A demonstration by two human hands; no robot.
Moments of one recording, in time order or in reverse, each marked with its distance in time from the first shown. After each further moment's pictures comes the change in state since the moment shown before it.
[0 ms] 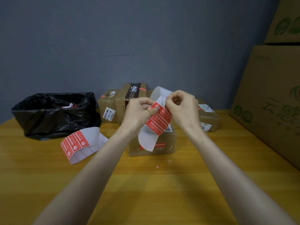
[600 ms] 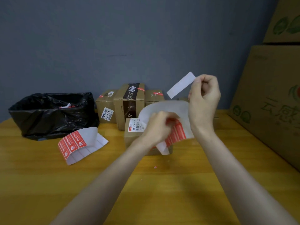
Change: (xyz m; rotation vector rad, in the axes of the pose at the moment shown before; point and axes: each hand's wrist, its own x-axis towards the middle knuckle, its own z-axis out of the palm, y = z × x) left_hand -0.001 -0.020 0.055 0.399 -0.167 0.254; right_hand 0.003 -0.008 -0.026 0.390 0.355 -0.089
